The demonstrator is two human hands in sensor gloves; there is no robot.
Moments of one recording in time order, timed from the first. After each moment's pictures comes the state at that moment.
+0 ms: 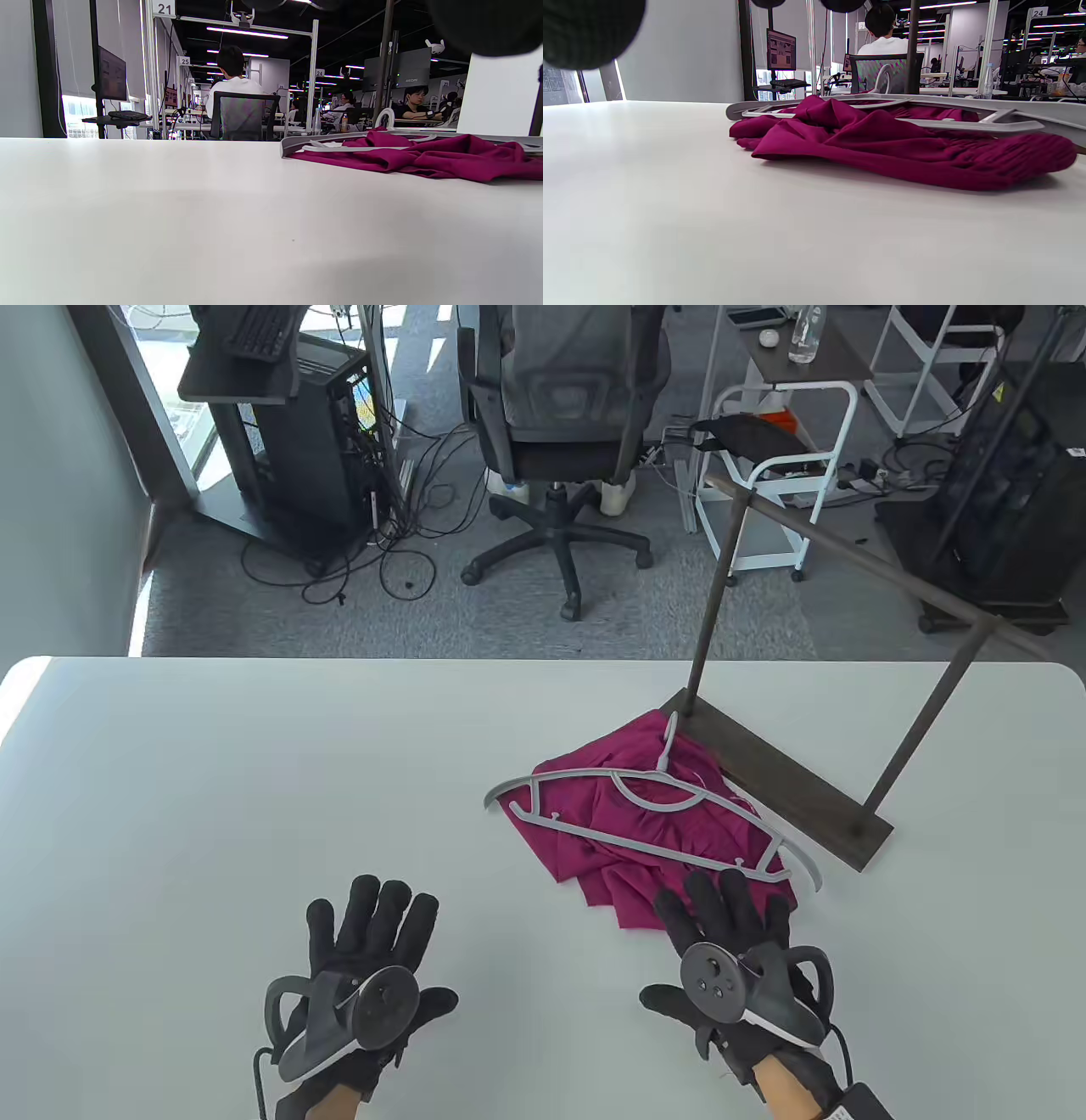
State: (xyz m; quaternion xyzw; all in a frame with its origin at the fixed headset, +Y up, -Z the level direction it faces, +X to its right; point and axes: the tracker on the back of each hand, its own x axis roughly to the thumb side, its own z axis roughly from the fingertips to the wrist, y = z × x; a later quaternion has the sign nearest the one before) left_hand -0.209 -0.723 -0.250 0.04 -0.12 0.02 0.99; right_hand 0.156 -0.720 -0.266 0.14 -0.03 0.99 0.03
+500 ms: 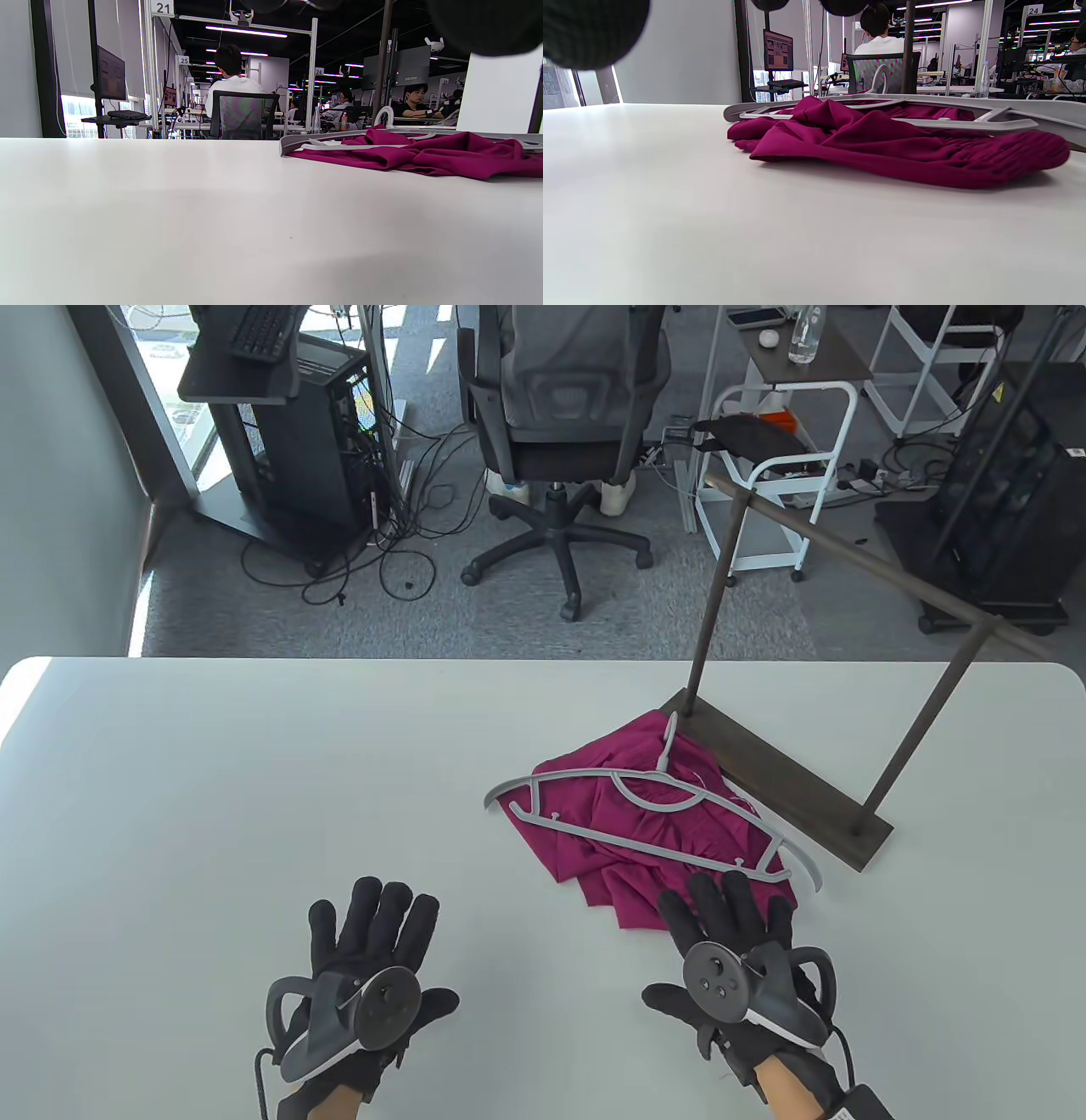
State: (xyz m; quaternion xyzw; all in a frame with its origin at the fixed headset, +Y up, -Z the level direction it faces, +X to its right) left_hand -0.208 -0.723 -0.249 0.03 -0.13 0.02 0.99; right_hand 0.159 -0.720 -0.266 0.13 -0.03 0.99 0.03
